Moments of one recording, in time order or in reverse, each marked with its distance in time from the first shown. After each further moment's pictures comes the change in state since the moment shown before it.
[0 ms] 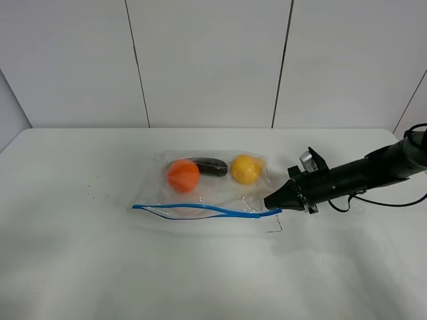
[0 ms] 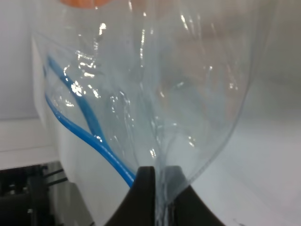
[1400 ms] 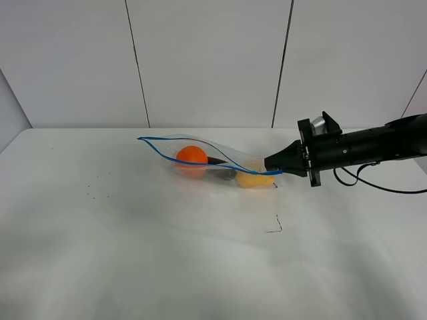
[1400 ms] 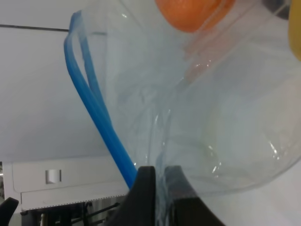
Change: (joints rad) left arm 0.000 0.000 0.000 0.001 0.000 0.000; right arm 0.000 -0.201 0.001 0.093 0.075 0.208
